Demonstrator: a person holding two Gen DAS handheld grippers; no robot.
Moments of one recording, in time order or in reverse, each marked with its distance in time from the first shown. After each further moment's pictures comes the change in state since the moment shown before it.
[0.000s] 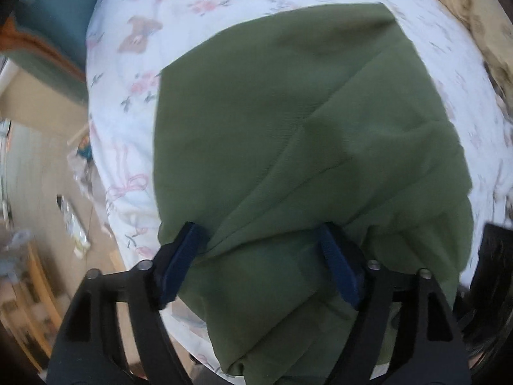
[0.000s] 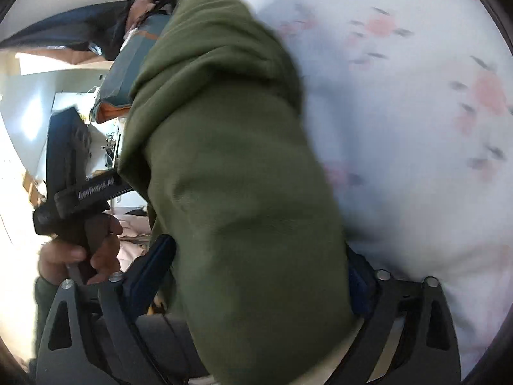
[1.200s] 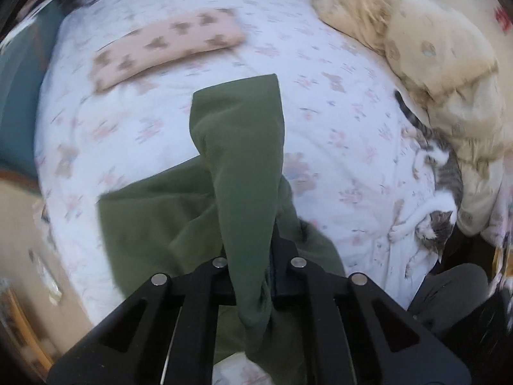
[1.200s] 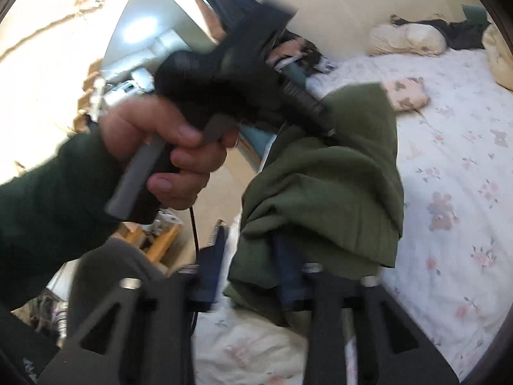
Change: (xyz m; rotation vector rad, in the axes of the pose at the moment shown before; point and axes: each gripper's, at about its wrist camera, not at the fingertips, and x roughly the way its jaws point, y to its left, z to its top) left arm -0.130 -0.125 0.045 0.109 -0.182 -0.230; right arm -0.169 0.115 -0.002 -0.733 -0.201 0.083
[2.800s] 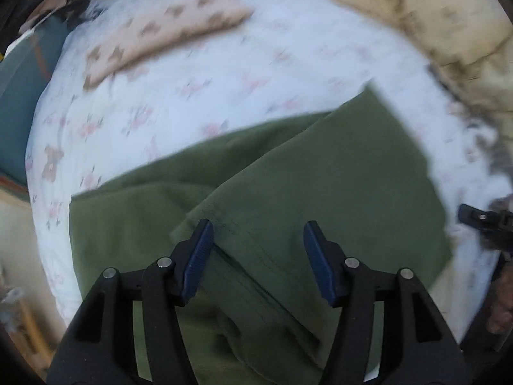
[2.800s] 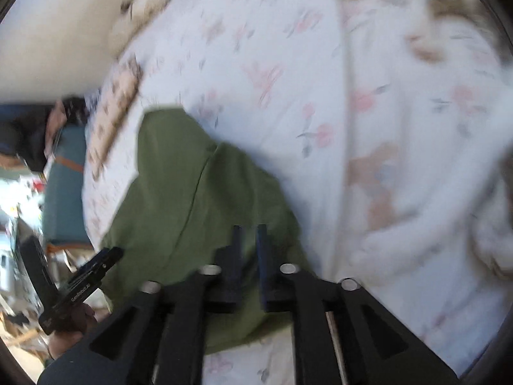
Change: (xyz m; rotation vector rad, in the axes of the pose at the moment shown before) left arm 0.101 -0.026 -0.016 0.107 -0.083 0.147; right arm -0.102 -0.218 -0.049 0.884 0.018 -0.619
